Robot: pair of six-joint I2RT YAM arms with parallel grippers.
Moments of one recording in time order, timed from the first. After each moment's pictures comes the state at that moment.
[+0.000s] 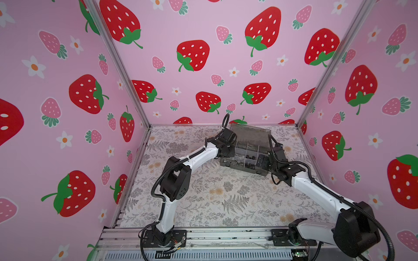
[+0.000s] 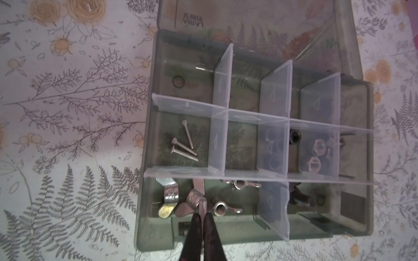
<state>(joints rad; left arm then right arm) -0.65 2.11 1.78 -0.66 -0.03 -0.49 0.50 1.26 0.83 -0.38 0.28 0.62</state>
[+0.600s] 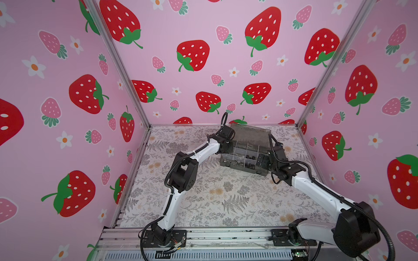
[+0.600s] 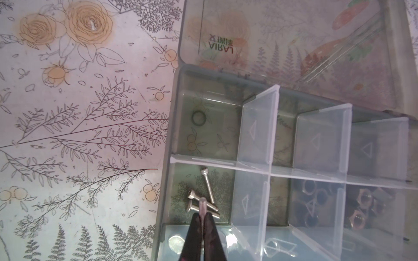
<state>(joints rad) -0.59 2.29 1.96 -0.67 -0.02 -0.47 0.50 1.26 0.84 -0.39 0.28 0.62</state>
